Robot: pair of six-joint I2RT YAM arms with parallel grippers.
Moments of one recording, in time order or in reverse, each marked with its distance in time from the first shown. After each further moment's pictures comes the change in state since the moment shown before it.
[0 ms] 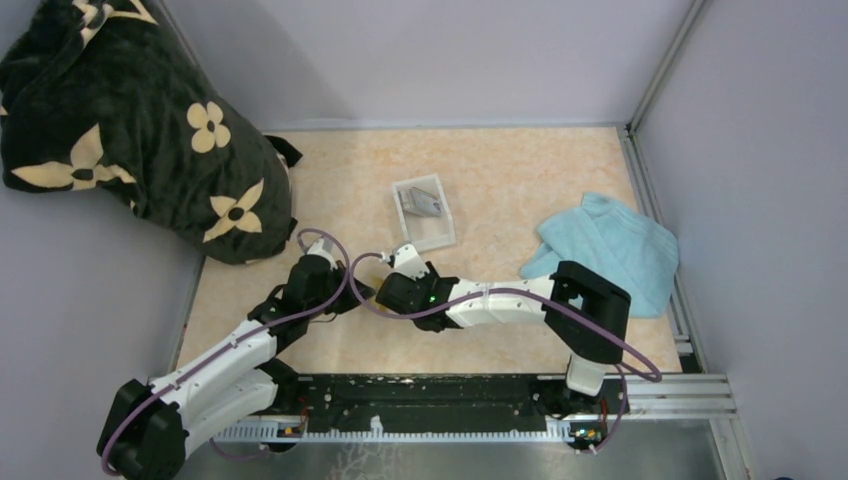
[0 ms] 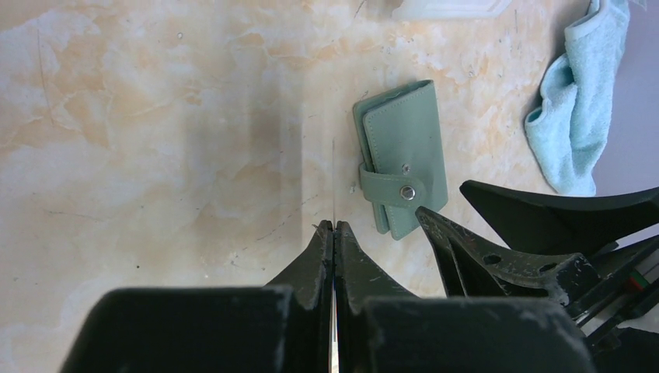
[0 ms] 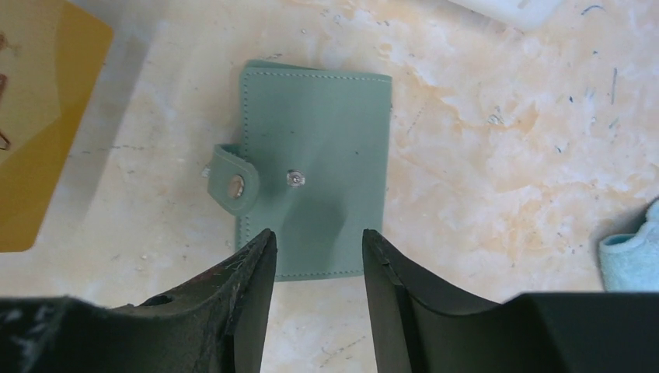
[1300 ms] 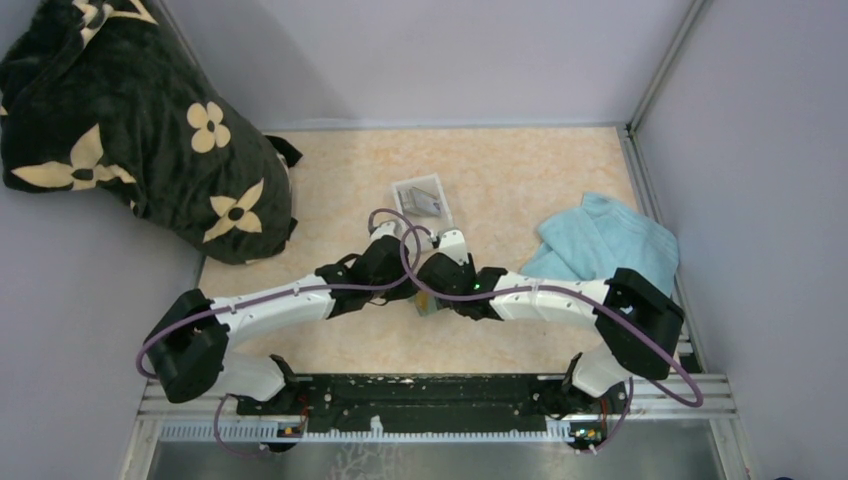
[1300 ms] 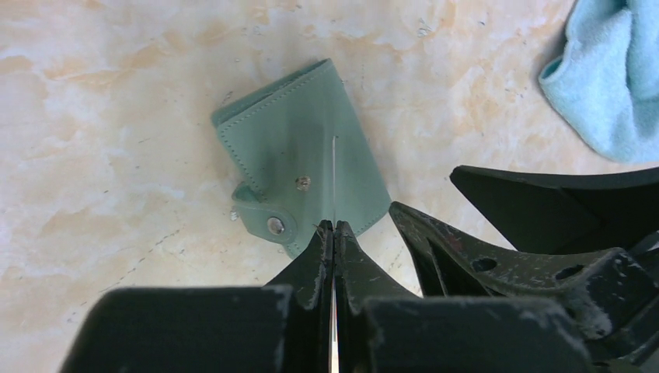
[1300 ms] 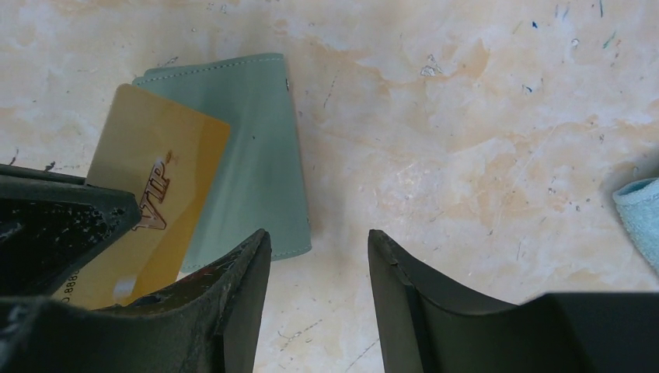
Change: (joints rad) left arm -0.344 0.498 0.411 -0.063 -0.214 -0.010; right arm -0.163 -0.245 -0.215 0.066 -0.128 0.114
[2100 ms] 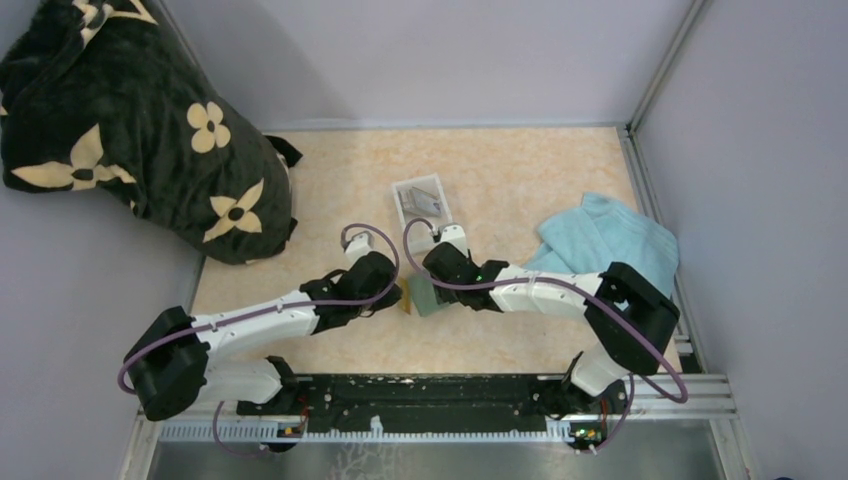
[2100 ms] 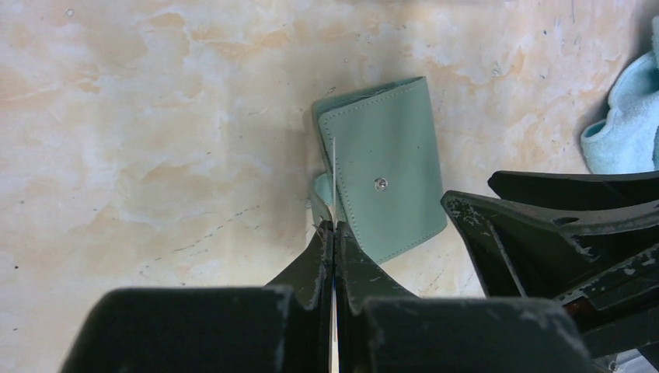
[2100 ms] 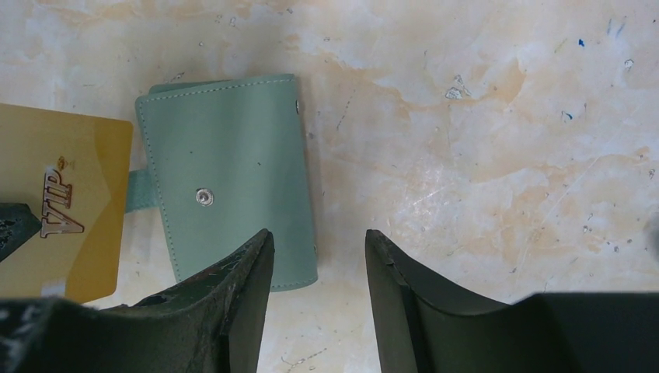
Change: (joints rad) left arm -0.012 -0.130 -0.139 -0.028 -0.180 -0.169; right arm -0.083 0.035 -0.013 0.095 -0.141 -0.058
